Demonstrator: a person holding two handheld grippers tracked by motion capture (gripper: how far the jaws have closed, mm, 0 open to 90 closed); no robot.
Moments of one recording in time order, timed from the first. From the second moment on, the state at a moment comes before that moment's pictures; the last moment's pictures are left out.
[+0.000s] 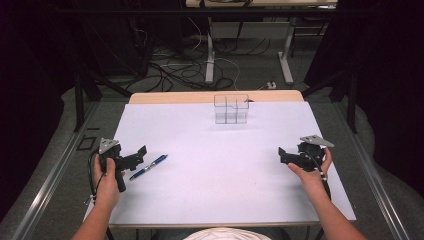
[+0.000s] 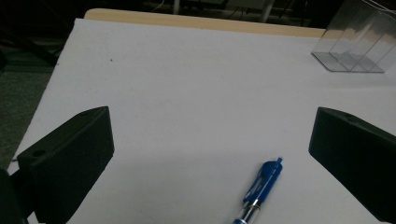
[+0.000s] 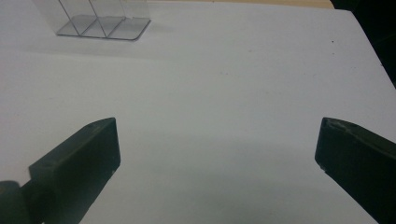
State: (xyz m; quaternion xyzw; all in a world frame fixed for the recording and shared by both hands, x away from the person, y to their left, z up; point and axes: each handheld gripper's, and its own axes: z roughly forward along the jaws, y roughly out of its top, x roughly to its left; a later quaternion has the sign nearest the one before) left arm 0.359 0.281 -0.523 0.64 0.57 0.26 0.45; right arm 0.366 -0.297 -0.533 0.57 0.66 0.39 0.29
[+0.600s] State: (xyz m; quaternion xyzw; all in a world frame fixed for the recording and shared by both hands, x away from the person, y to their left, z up) left arm 0.352 0.294 -0.518 0.63 0.57 0.27 0.45; right arm 0.374 -0.276 -0.516 0.51 0.71 0.39 0.30
